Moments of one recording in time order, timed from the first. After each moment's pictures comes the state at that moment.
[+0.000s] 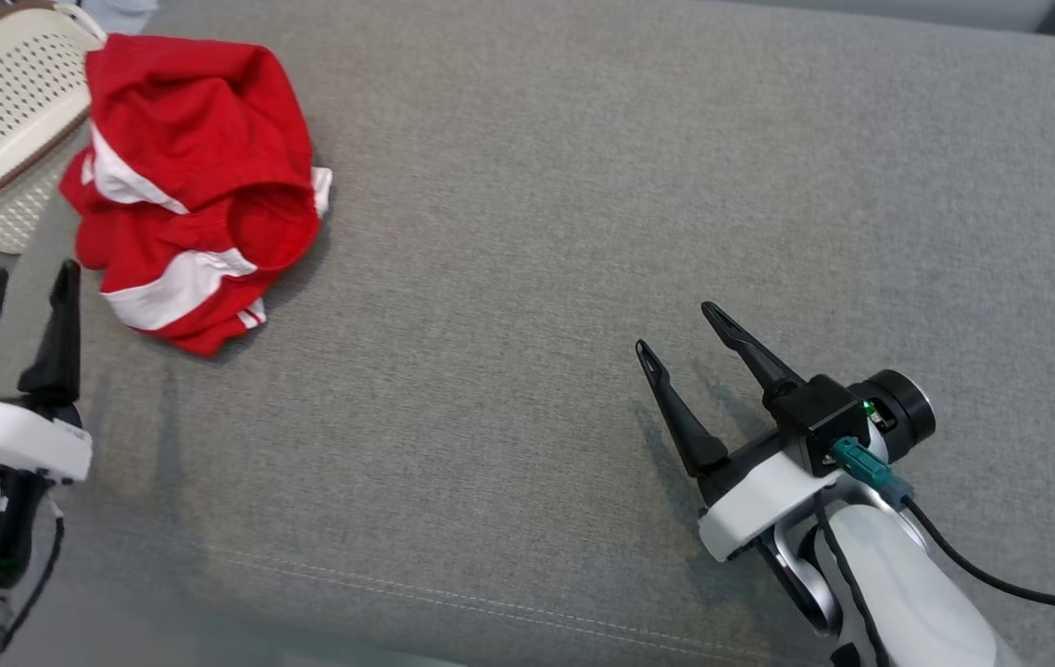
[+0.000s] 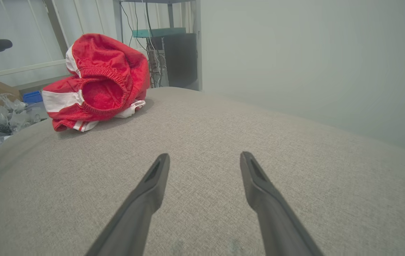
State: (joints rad) left arm -0.43 0.48 -0.23 0.52 -0.75 -0.13 -0.25; right arm -0.42 -0.06 0.42 0.40 0.10 0.13 -0.25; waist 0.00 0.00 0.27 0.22
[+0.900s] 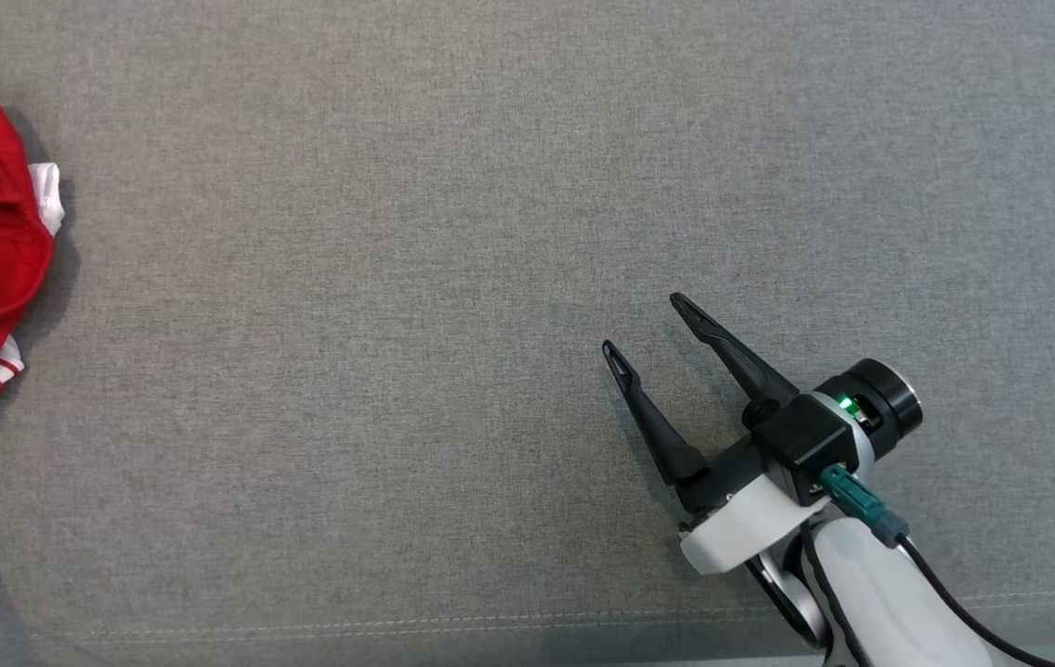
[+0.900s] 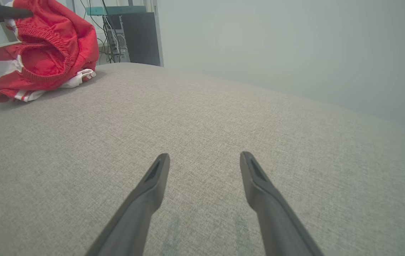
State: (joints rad) left arm -0.71 0.71 -0.35 0.74 -1.08 -0.13 -0.26; right arm -0.39 -0.06 0.46 0.24 0.03 0.13 -0.25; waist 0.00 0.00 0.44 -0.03
